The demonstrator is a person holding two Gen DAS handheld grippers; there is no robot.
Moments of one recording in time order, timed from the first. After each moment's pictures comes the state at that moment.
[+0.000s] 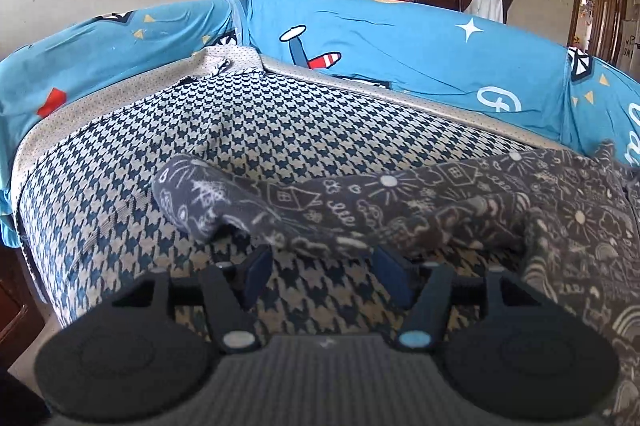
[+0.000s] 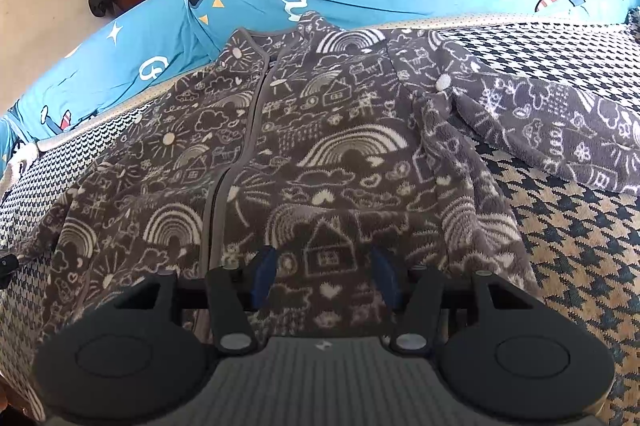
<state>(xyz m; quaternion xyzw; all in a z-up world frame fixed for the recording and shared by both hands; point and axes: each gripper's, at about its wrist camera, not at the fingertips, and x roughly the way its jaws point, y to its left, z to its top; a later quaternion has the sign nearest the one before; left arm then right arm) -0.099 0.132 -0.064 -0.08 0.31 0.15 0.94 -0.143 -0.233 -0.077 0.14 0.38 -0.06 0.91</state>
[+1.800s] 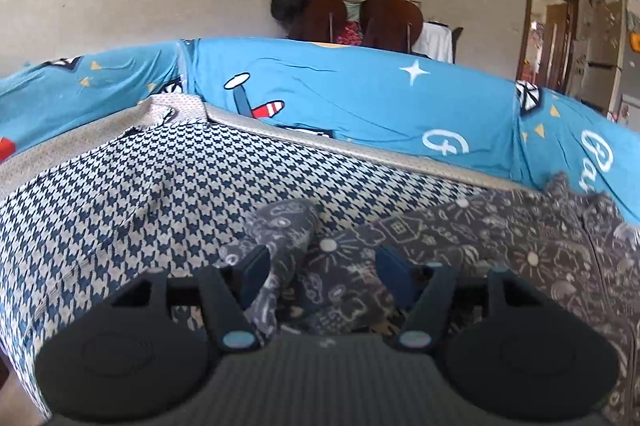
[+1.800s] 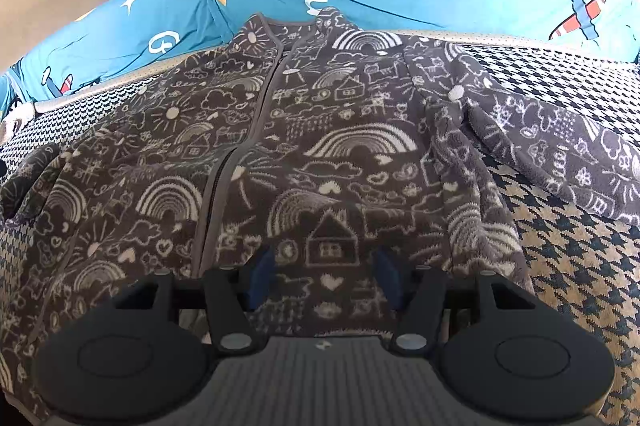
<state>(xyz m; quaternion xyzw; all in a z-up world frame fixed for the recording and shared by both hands) -0.069 0.125 -0.042 -0.08 0.25 0.08 0.96 -0.143 -0.222 -0.083 0.07 0.39 -0.06 0.92</state>
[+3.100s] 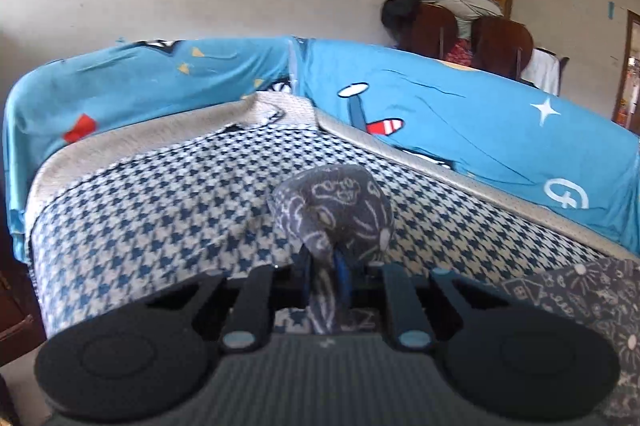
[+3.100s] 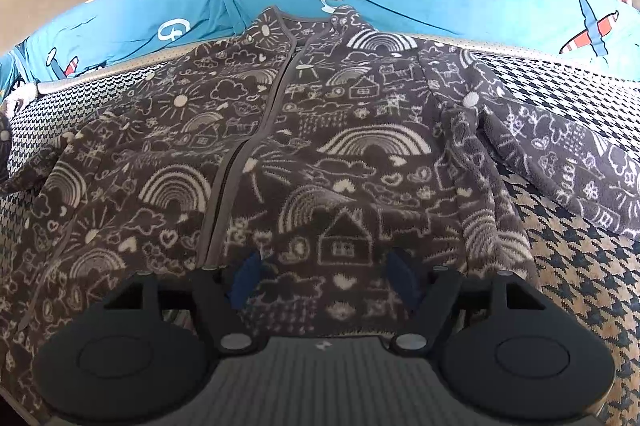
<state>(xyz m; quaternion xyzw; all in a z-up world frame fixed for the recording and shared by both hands) -0.044 0.175 -0.048 -0.11 0.24 0.26 0.93 -0.139 -0.212 -0.085 0.05 0.39 -0.05 0.92</state>
